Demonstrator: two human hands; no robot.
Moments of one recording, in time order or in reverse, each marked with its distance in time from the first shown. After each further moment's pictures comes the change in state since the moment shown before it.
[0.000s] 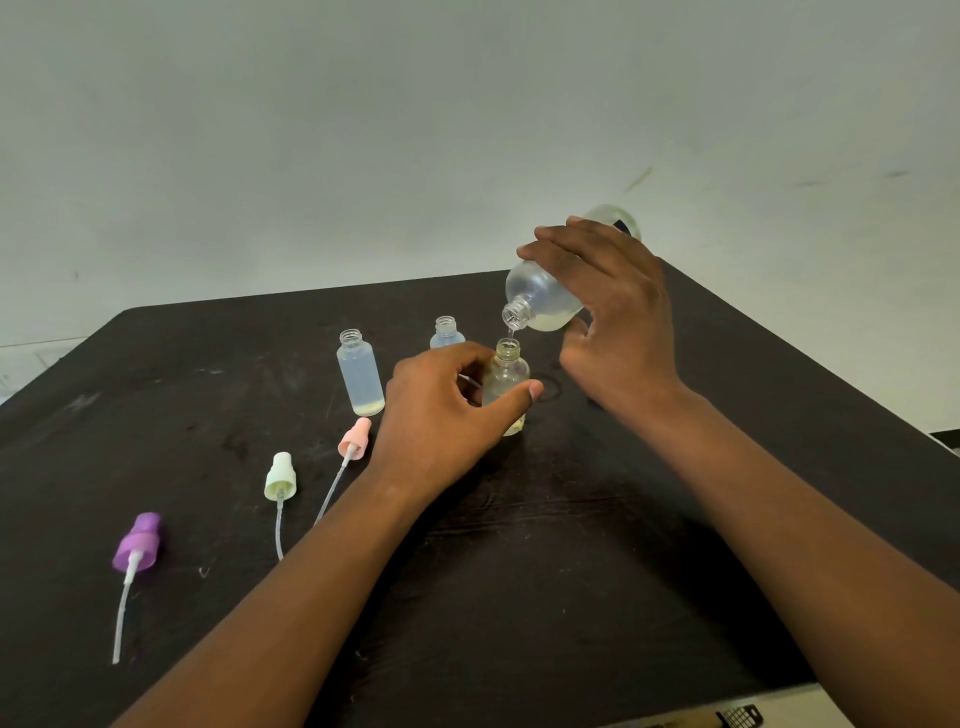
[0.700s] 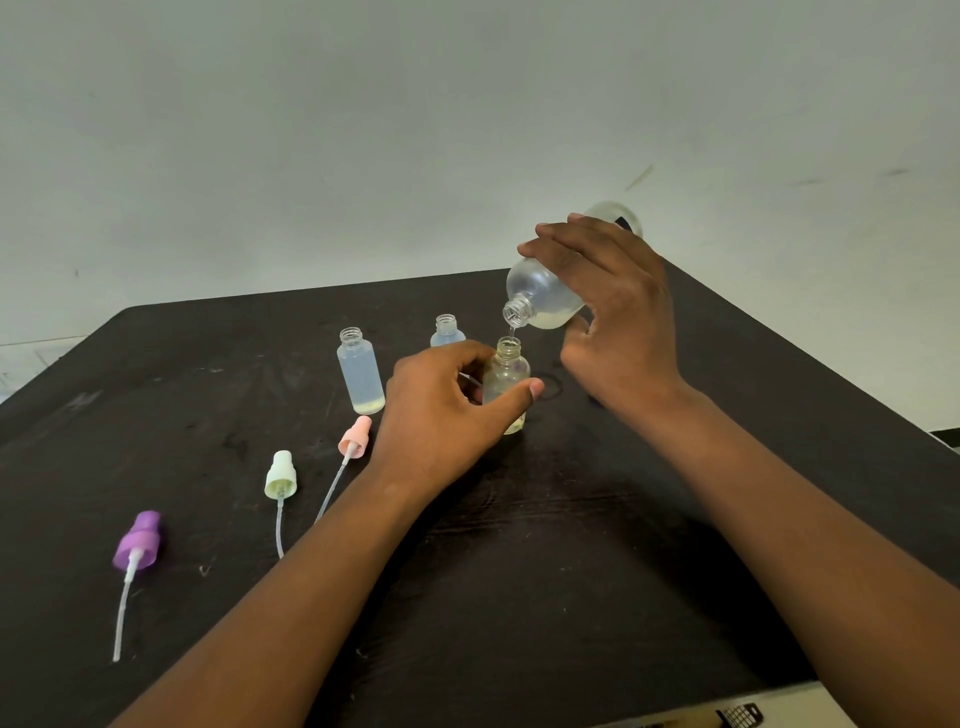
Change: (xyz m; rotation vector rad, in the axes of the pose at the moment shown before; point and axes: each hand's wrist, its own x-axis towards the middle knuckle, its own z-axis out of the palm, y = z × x) left_hand 0.000 0.000 0.000 0.001 -0.005 -0.020; right_hand 0.001 -0.001 -0.001 0.002 0.001 -0.006
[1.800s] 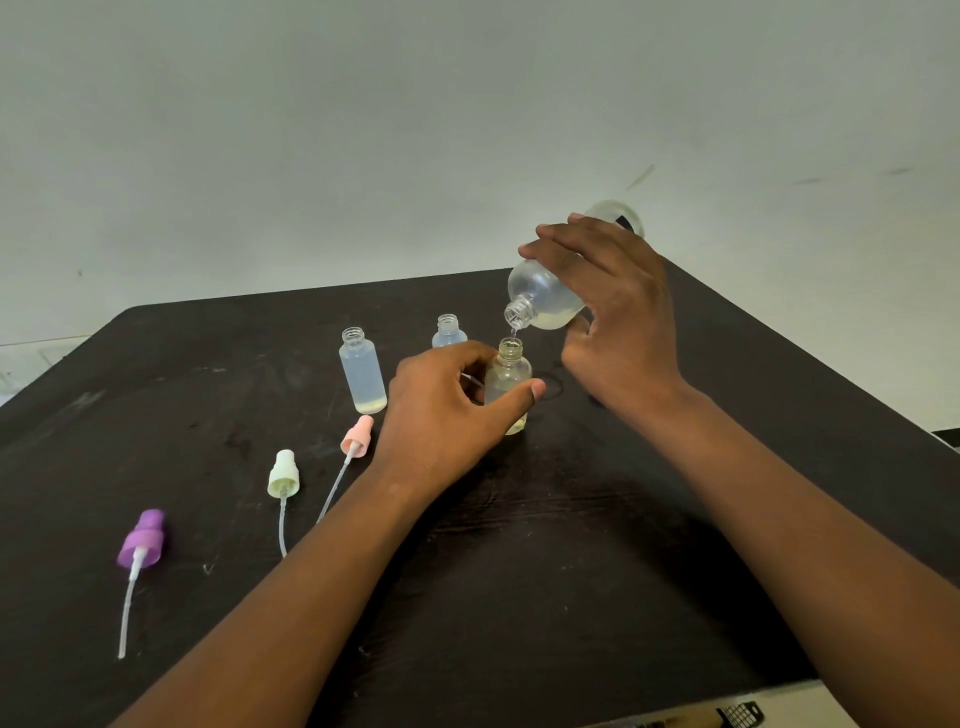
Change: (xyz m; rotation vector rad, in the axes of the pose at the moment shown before) left_hand 0.000 -0.001 -0.001 0.016 -0.015 0.007; right_hand 0.000 -0.001 0.000 -0.018 0.004 -0.011
